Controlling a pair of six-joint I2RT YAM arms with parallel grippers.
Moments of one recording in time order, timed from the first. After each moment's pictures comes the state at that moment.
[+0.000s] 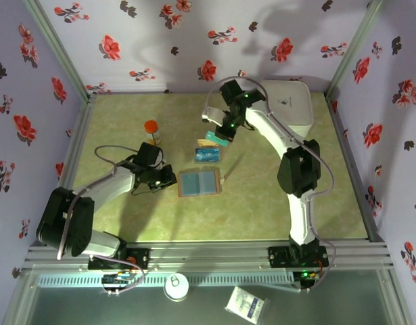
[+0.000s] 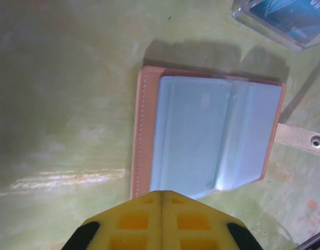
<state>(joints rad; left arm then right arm) -0.45 1.40 0.74 -0.42 0.35 -0.74 0.50 2.12 2.06 -1.14 -0.31 -0.75</state>
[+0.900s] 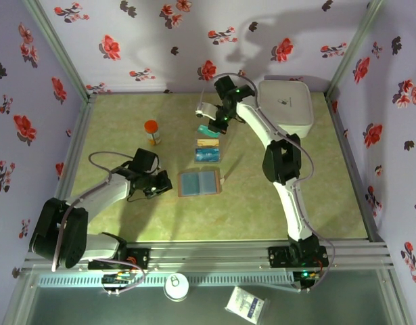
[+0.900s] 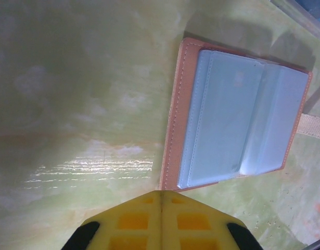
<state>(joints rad) -0.44 1.32 0.67 -0.45 0.32 -0.75 0.48 2.40 2.37 -1.16 -0.37 -0.86</state>
